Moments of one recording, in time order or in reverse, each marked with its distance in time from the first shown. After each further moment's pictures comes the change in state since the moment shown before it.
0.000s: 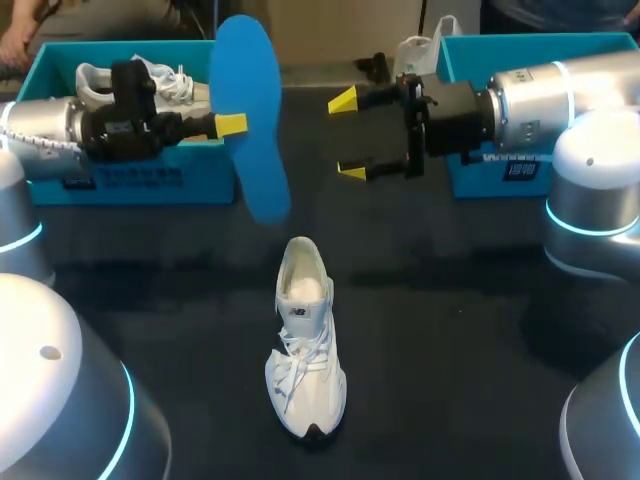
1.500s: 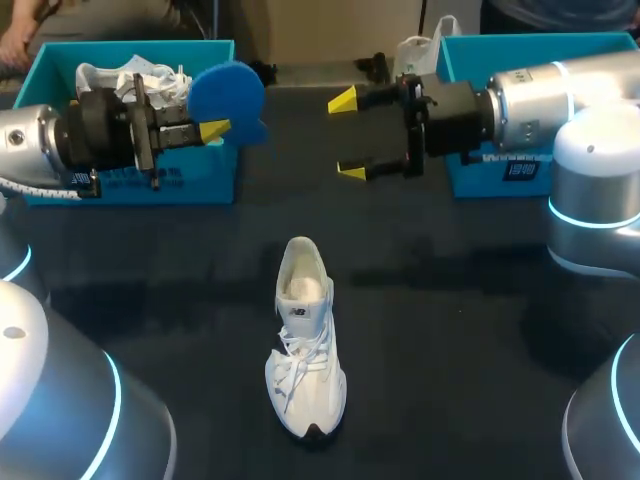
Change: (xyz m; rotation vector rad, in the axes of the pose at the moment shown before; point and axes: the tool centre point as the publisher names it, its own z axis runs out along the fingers) left arm 0.019 -0.013 -0.014 0.013 -0.100 1.090; right arm 0.000 0.000 0.000 0.000 0.000 0.001
